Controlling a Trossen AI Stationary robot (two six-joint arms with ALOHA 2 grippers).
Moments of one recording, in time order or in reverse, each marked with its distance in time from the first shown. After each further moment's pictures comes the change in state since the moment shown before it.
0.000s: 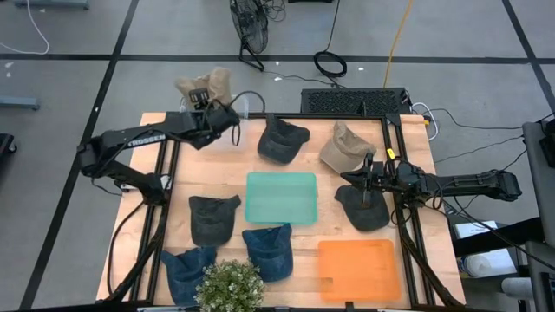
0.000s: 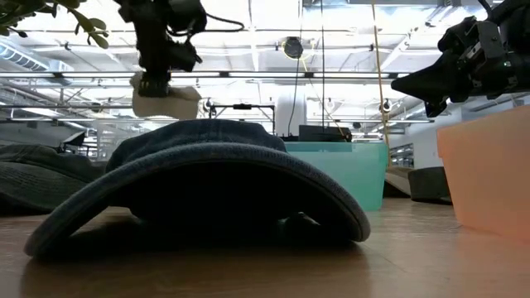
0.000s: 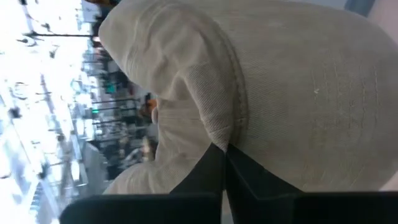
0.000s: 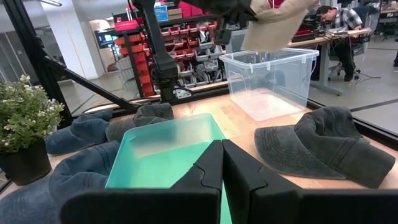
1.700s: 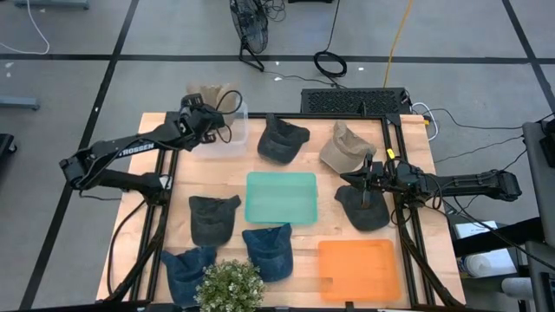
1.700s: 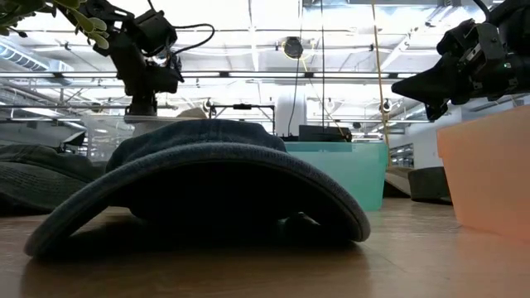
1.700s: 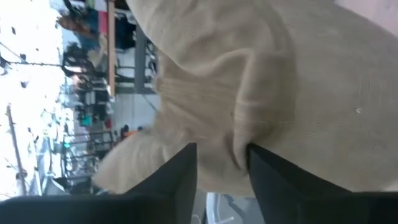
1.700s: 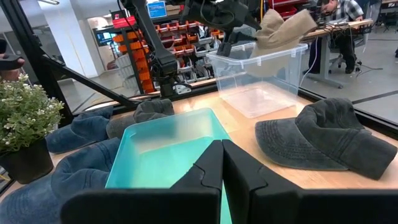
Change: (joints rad) left arm 0.156 -0.192 -0.375 0.463 0.258 0.269; right arm 0.000 0.000 0.000 -0.021 0.002 0.027
